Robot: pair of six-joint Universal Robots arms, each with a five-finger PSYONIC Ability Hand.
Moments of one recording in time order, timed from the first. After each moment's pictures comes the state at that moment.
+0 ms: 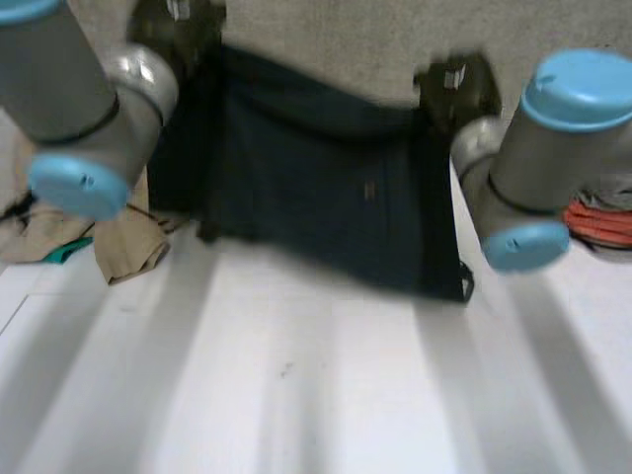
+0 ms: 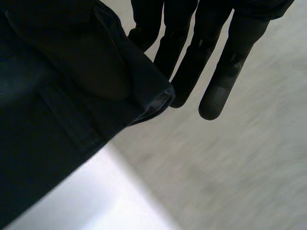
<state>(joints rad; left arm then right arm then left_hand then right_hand) 4.27 -2.18 -0.67 3.08 -1.56 3.65 2.06 -0.91 0.89 -0.16 1.64 2.65 1.16 1.20 1.19 1.20 0.97 1.10 1.16 1.18 1.20 1.01</state>
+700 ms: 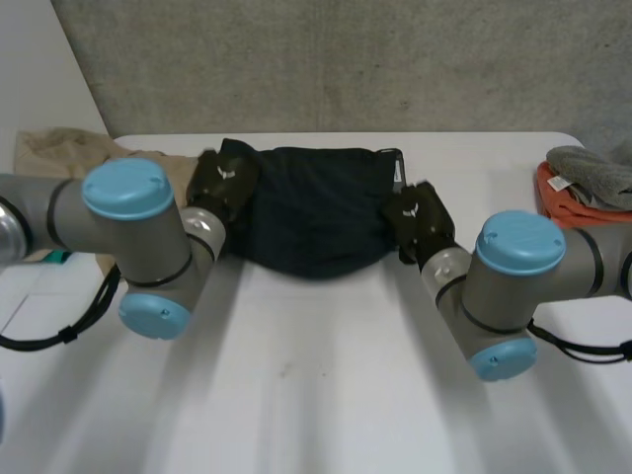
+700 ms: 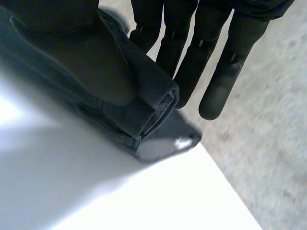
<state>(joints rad) 4.23 -2.29 -1.19 3.42 -1.60 3.59 2.06 -0.83 1.37 -0.46 1.48 2.55 0.93 0.94 0.95 0.96 0.79 1.10 1.16 1.18 1.20 1.01</state>
